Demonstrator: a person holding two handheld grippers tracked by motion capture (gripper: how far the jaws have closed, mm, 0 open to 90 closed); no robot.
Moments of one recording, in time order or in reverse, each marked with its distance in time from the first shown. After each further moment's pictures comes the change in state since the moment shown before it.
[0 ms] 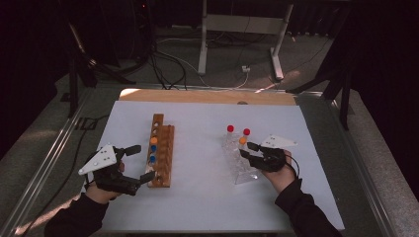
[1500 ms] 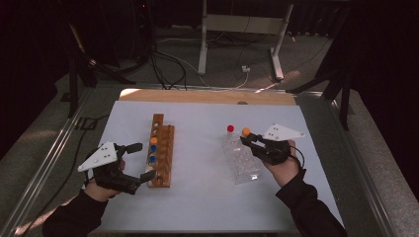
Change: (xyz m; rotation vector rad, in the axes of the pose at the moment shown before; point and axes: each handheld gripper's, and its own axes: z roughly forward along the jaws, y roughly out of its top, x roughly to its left) left arm -0.002 0.016 0.002 0.019 -0.040 0.020; right arm 0.022 0.056 -0.034 -0.092 0.010 -0.134
